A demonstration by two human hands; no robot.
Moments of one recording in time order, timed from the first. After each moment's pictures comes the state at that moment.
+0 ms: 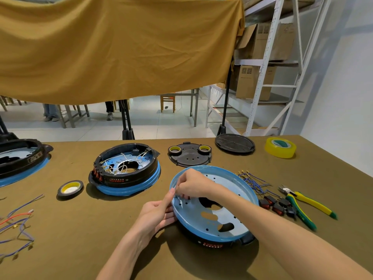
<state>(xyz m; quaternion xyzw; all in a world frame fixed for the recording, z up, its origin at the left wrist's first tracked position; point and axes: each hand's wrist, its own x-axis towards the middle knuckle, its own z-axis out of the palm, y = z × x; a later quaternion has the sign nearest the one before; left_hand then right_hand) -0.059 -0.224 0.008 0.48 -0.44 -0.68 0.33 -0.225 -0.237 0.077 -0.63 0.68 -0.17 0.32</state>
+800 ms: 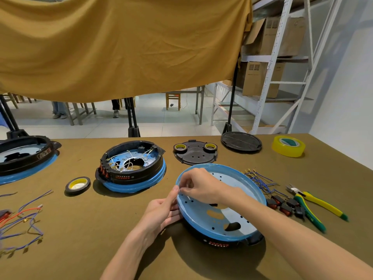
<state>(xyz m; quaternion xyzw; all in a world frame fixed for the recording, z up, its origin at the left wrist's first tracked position) -0.057 -0.222 0.009 0.45 -0.44 -0.70 0.33 -0.231 -0.220 0.076 -0.78 0.57 -0.20 0.17</state>
